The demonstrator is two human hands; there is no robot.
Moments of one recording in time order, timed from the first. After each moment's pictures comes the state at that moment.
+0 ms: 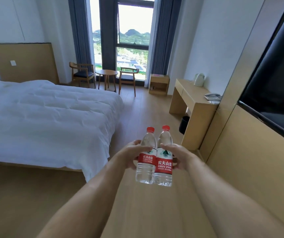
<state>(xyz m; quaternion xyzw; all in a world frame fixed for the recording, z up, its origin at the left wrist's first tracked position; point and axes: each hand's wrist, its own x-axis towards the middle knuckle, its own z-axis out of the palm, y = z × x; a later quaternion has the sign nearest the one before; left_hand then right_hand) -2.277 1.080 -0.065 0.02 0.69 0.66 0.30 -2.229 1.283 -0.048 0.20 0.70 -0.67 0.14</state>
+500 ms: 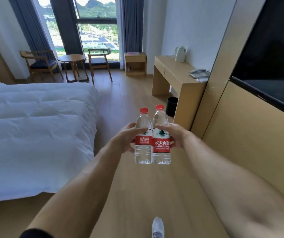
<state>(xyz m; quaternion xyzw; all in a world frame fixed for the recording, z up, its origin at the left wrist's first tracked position) -2.504 1.152 -0.059 0.05 0.67 0.65 0.35 -2.442 1.347 -0.054 0.25 0.69 -0.68 0.09</state>
